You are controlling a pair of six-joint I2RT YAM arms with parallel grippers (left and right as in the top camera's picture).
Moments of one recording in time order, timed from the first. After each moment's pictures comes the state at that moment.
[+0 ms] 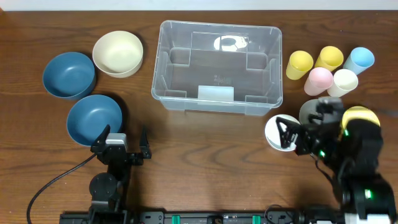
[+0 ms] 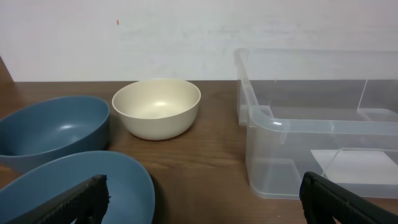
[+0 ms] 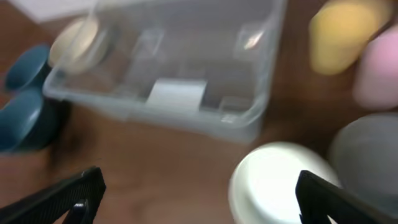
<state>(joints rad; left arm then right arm) -0.08 0.01 0.02 -0.12 -0.03 -0.03 0.00 0.75 0.79 -0.74 -0.42 0.19</state>
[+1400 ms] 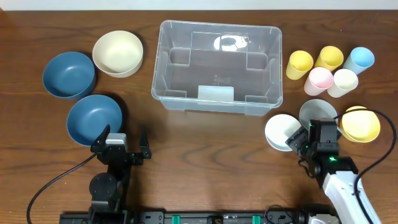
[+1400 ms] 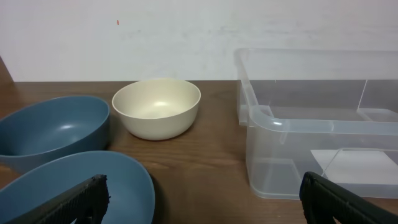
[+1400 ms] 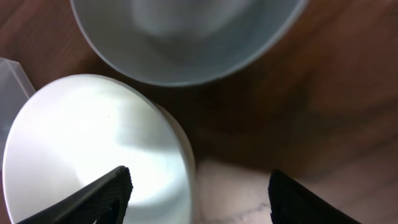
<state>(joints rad) -0.08 0.01 0.02 -0.12 -0.03 -0.03 0.00 1.05 0.44 -0.47 0.10 0.78</state>
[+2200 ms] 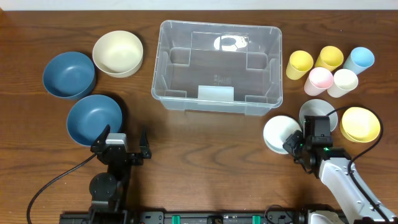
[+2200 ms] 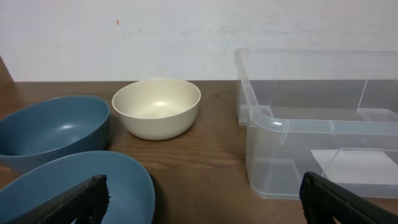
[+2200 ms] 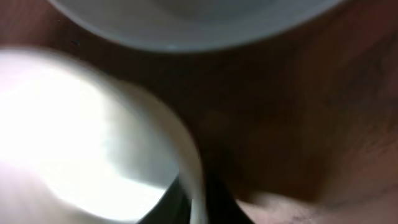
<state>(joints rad) -0.08 0.01 0.02 -0.12 -0.03 -0.03 0.00 1.23 0.44 -0.42 -0.01 0.77</state>
